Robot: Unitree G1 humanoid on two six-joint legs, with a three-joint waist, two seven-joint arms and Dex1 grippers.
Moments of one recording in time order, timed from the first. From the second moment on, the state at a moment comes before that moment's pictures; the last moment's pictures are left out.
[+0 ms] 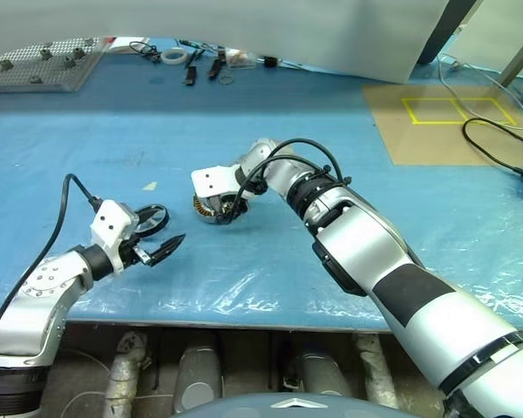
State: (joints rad) left arm 0.03 0.67 0.23 -0.28 -0.41 0.36 -0.78; right arm -1.43 0.06 0.40 1.36 -0.47 -0.21 1.19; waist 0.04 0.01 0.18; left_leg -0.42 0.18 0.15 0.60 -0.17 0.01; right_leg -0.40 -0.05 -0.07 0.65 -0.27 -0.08
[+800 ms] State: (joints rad) left arm -0.01 0.67 0.18 -0.28 -0.43 0.40 -0.79; right arm -1.39 0.06 0.46 1.36 -0.53 -0.20 1.08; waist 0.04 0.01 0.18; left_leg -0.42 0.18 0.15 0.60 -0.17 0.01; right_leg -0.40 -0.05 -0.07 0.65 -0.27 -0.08
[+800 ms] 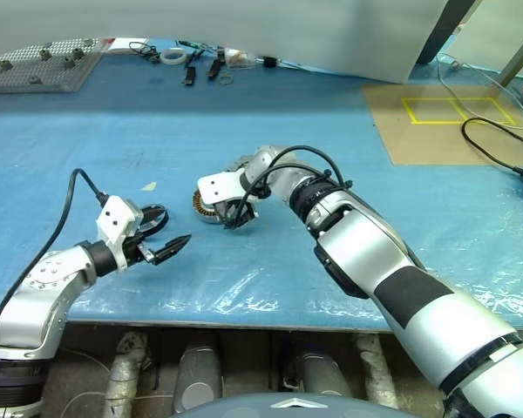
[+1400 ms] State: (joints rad) left arm -0.01 0.65 0.17 -0.28 -0.42 0.39 -0.76; right arm -1.39 0.07 0.49 1.35 -0.56 -0.19 1.05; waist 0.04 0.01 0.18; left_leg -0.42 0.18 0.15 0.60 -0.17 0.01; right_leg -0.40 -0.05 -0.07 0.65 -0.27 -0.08
